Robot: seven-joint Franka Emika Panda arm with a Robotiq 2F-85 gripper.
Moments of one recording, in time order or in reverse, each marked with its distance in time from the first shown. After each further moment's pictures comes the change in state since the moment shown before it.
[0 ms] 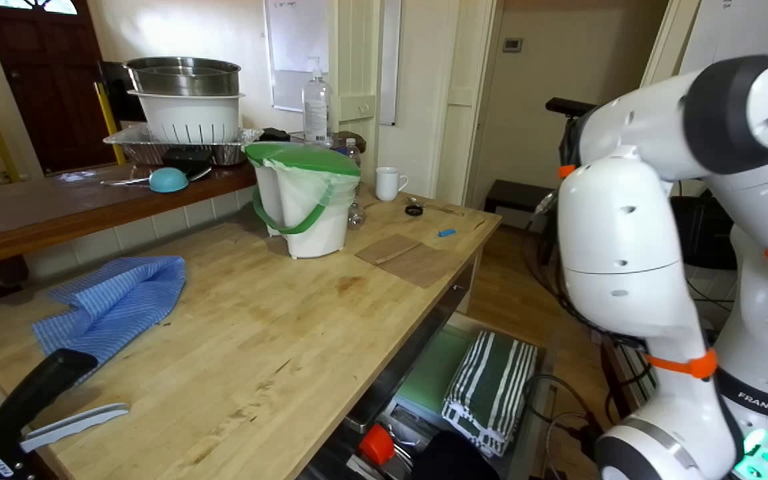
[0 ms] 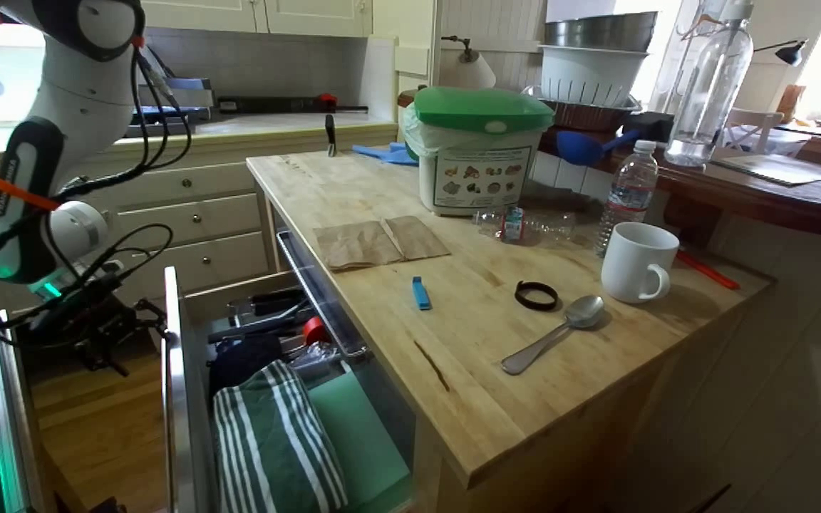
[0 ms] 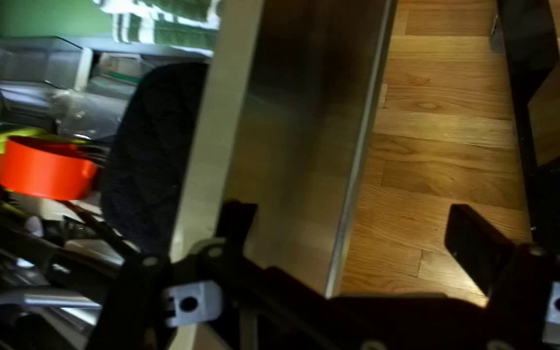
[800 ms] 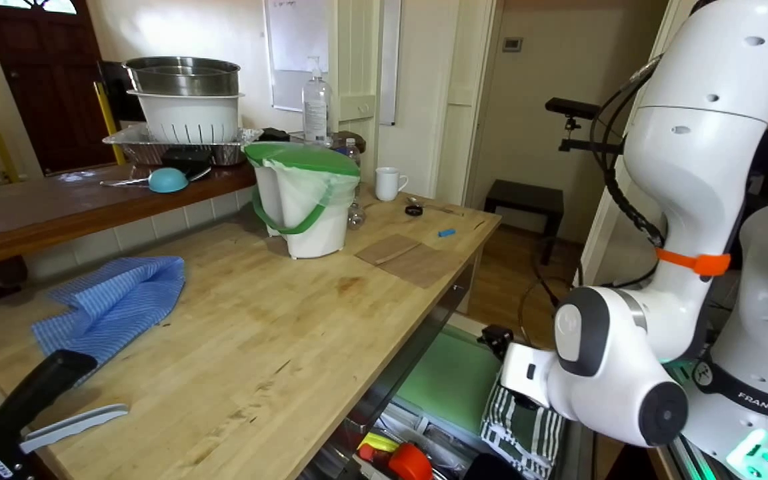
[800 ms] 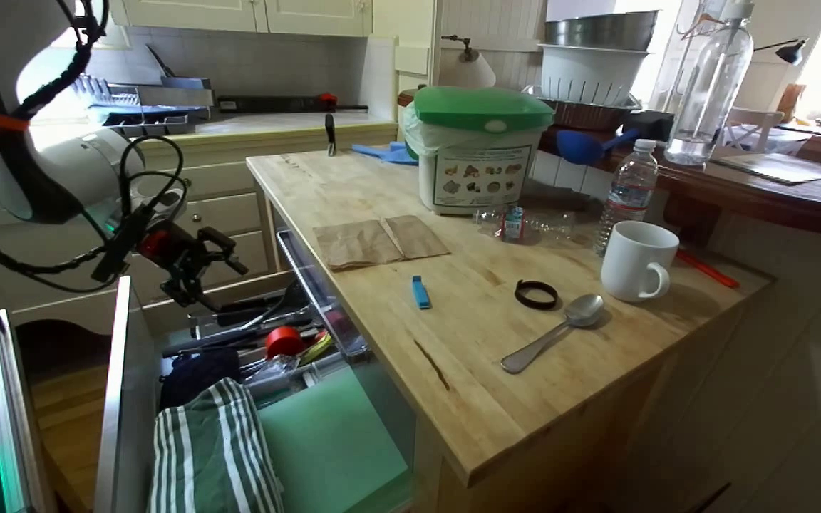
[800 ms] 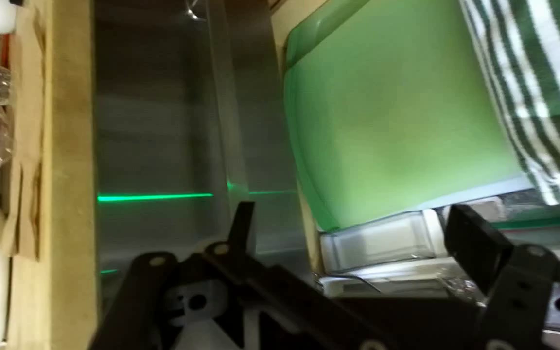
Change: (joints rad) arm -0.158 -0.560 -0.107 -0.152 0.117 -0.004 0.113
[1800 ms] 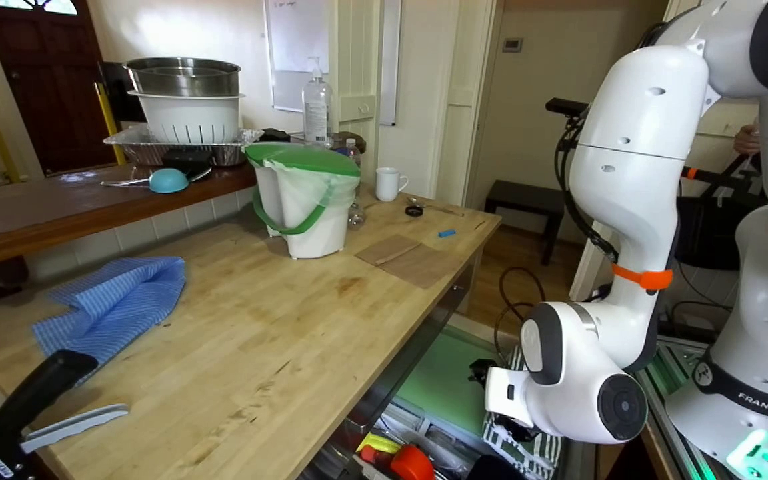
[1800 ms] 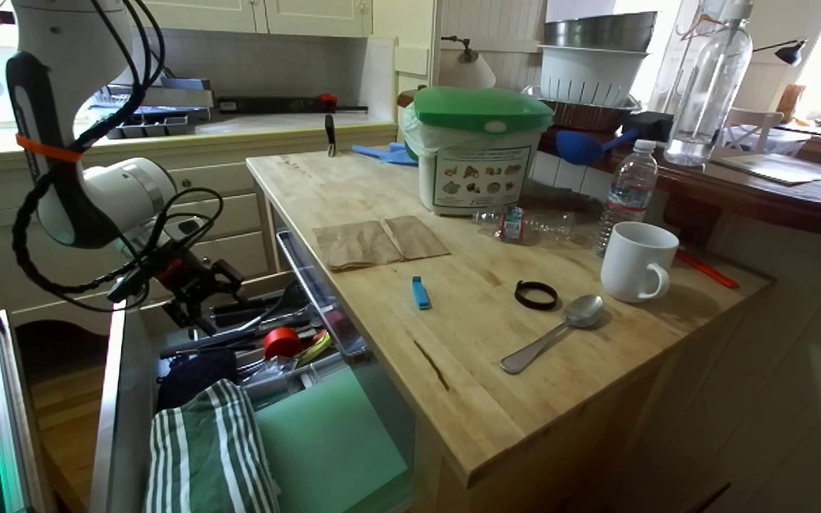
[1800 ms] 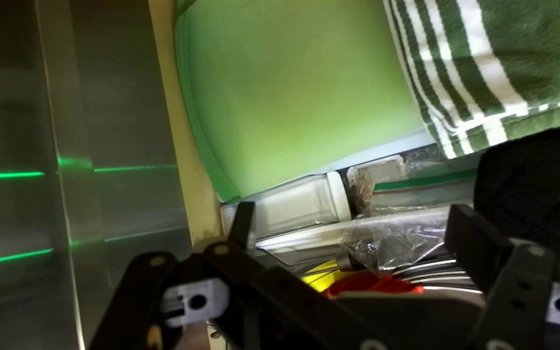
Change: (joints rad) arm 0.063 0.186 -0.151 0.114 -0.095 0.229 0.006
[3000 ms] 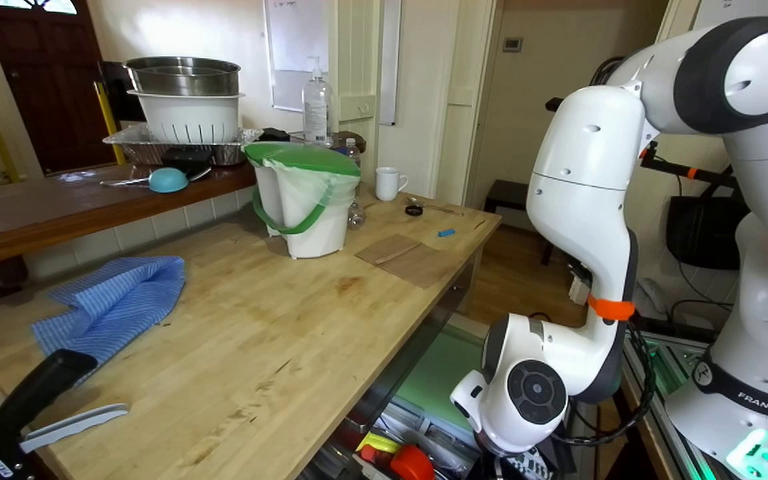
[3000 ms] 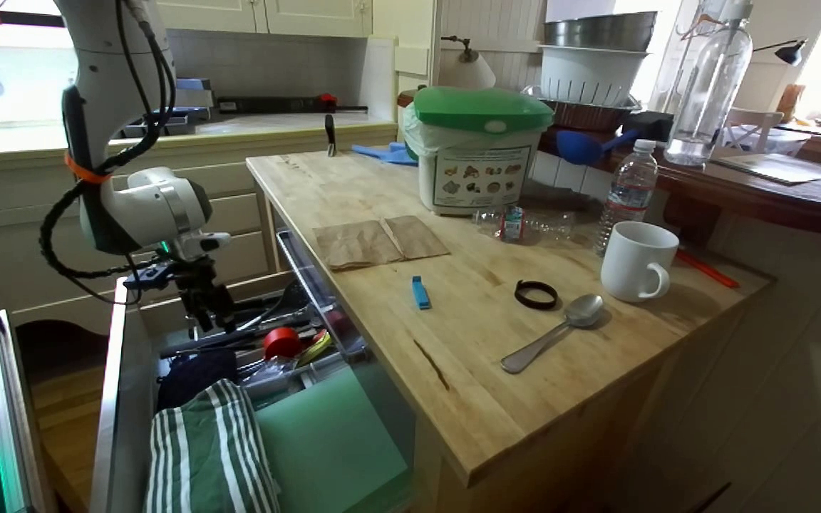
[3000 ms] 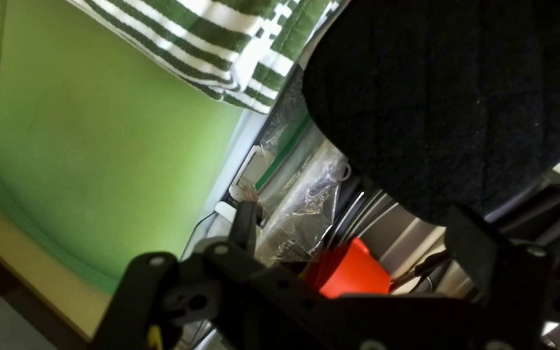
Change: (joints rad) arm 0.000 0.178 -0.045 0.186 0.384 0.279 0.256
